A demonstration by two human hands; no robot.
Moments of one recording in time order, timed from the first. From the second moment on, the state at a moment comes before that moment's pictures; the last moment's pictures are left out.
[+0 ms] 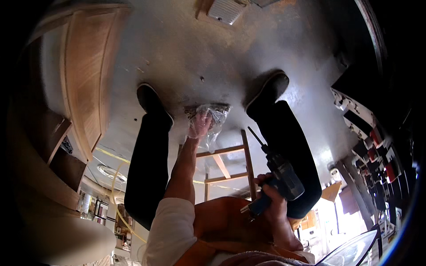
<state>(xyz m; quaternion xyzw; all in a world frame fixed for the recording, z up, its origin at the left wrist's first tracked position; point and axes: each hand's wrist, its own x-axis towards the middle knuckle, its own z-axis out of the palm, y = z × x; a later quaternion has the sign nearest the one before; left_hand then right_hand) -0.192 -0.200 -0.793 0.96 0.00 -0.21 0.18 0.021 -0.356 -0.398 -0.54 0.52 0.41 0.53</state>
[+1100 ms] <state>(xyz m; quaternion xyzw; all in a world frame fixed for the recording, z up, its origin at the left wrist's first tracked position) -0.005 -0.106 -0.390 0.17 -0.01 -0.29 0.94 0.014 -0.361 -0.377 -0.41 0.40 0.40 0.71</state>
